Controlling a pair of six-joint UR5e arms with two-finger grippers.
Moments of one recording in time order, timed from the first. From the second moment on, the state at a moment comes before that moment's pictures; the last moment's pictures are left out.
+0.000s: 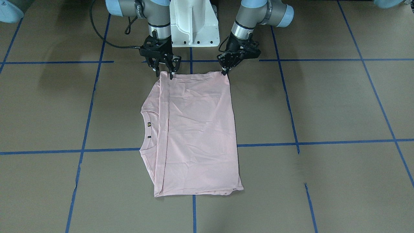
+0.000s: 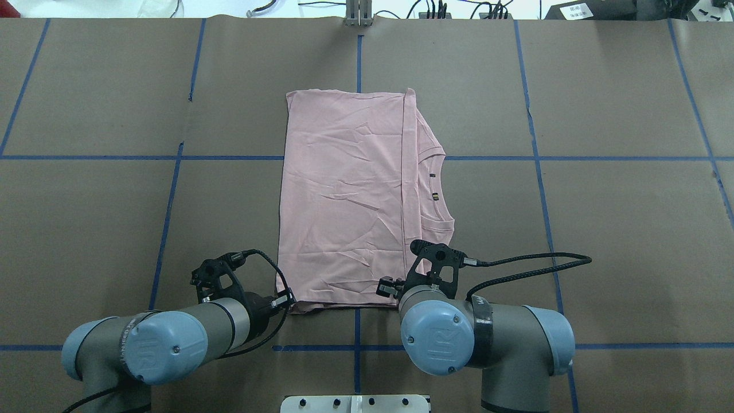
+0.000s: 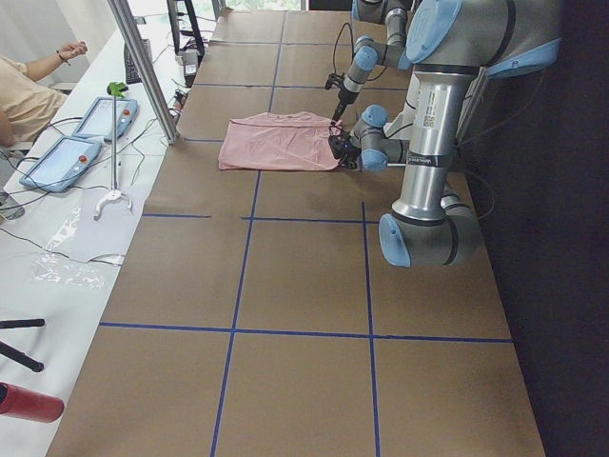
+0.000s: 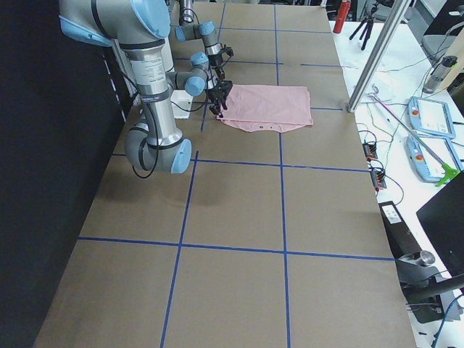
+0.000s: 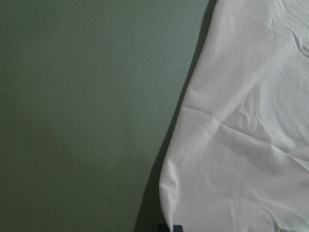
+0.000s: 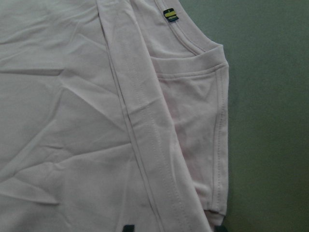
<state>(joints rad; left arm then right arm) -0.18 -1.84 -1.89 -2.07 -1.42 -1.85 0.17 -1.09 1.87 -1.59 1.35 1.75</state>
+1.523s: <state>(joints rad) -0.18 -1.84 -1.89 -2.07 -1.42 -1.85 0.17 -1.06 1.82 -1.63 1.35 1.74</state>
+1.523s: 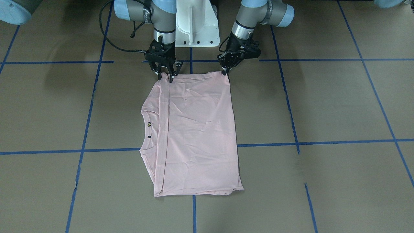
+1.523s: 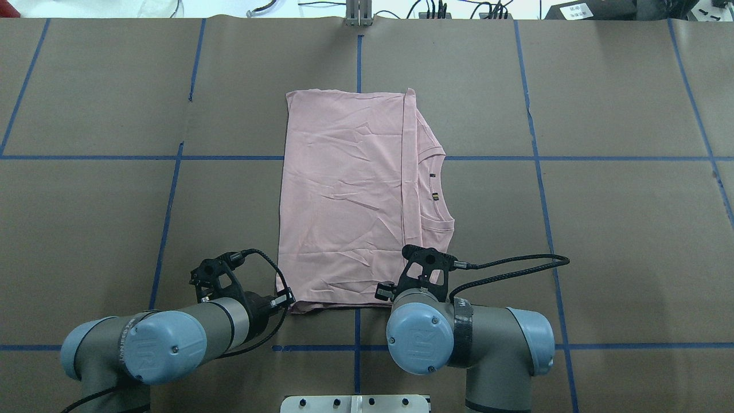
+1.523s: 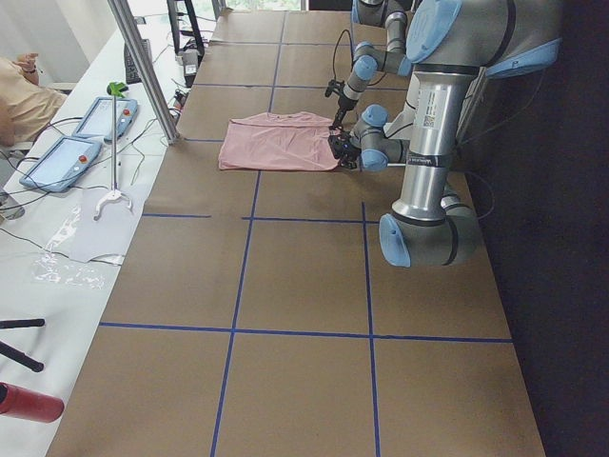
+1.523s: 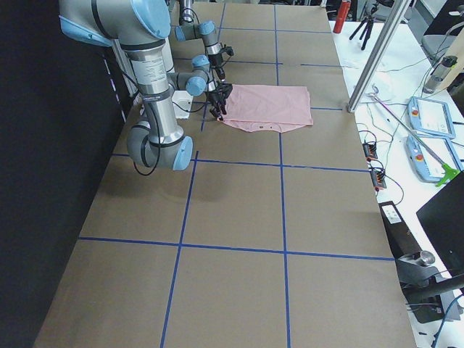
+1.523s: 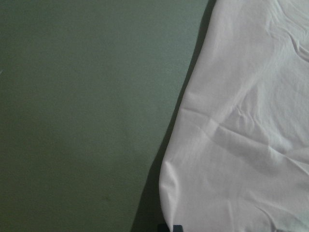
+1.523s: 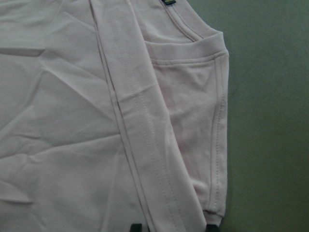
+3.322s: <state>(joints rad) -0.19 -1.86 -2.48 -1.51 -1.57 -1.79 0.17 -1.06 2.36 -2.11 1.43 1.74</state>
